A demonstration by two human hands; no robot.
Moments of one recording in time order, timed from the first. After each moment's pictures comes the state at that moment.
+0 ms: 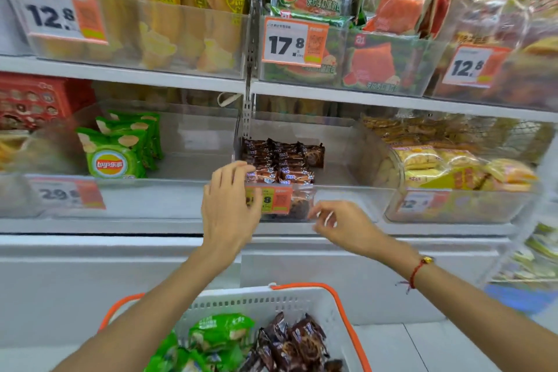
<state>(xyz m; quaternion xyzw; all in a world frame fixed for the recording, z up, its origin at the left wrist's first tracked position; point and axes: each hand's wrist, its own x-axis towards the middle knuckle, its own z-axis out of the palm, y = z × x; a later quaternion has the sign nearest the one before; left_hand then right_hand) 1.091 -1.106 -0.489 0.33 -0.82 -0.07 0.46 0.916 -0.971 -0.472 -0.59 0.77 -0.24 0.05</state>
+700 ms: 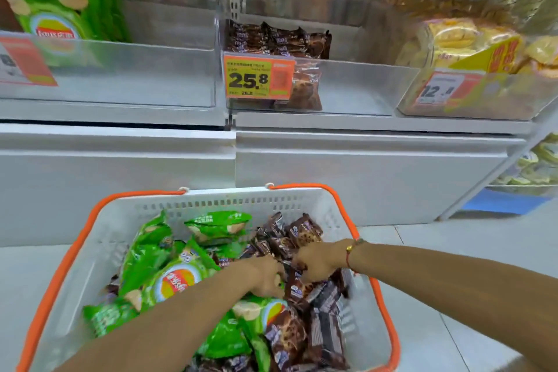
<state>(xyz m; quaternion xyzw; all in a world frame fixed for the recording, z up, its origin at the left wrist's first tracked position) 1.101 -1.006 -0.716 0.17 -0.91 -0.21 -0.32 0.976 -0.929 -0.687 -0.59 0.69 0.24 0.35</state>
